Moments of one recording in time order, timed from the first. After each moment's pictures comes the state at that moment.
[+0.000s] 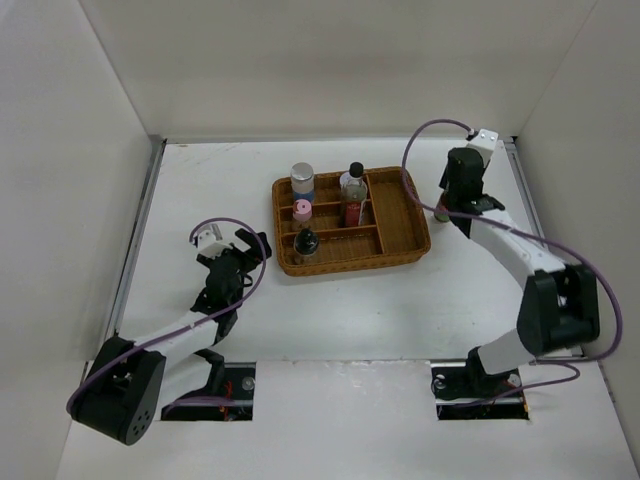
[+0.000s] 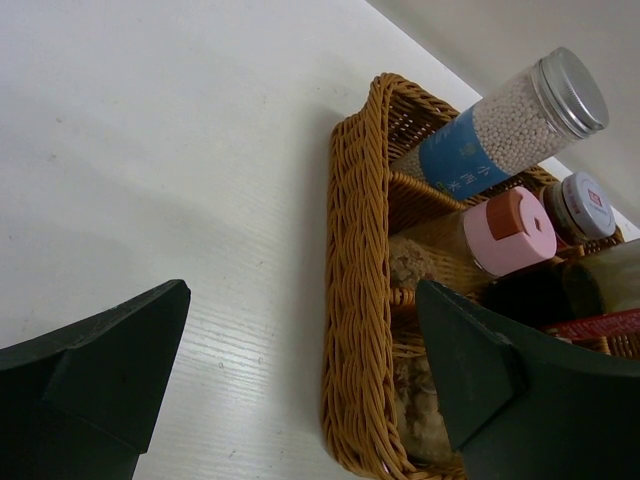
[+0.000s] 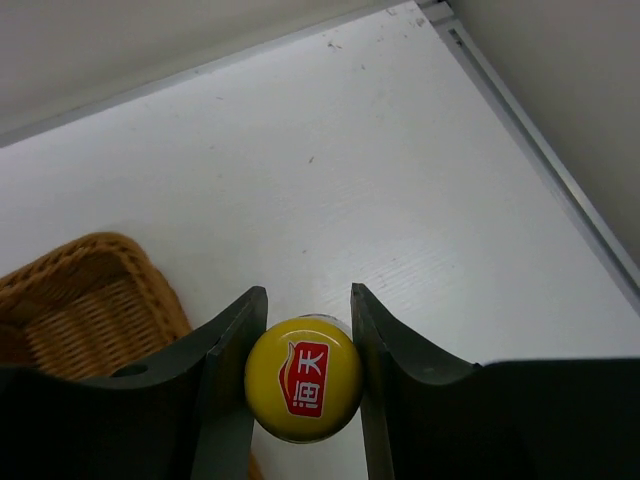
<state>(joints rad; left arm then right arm) -0.38 1.06 0.16 0.71 -0.43 -0.69 0.19 1.57 1.13 0.04 0.58 0.25</state>
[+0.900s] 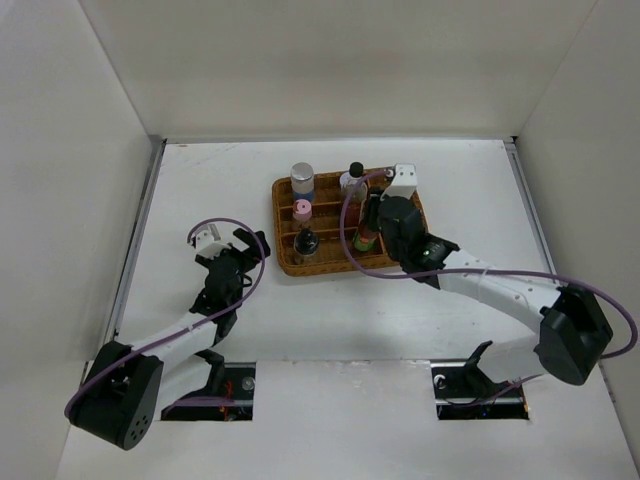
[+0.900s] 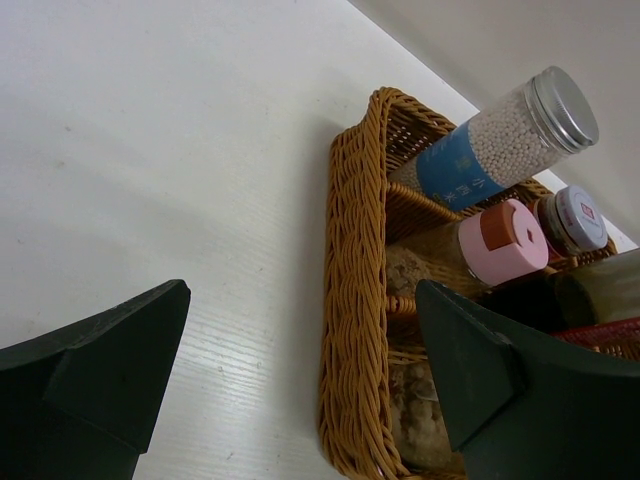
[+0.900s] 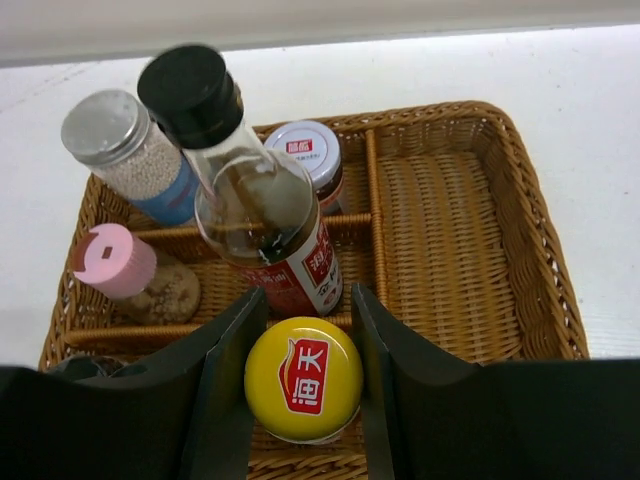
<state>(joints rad) -0.39 1.03 0.16 0.69 -0.46 -0.70 0.78 1.35 0.95 0.14 0.64 0.33</state>
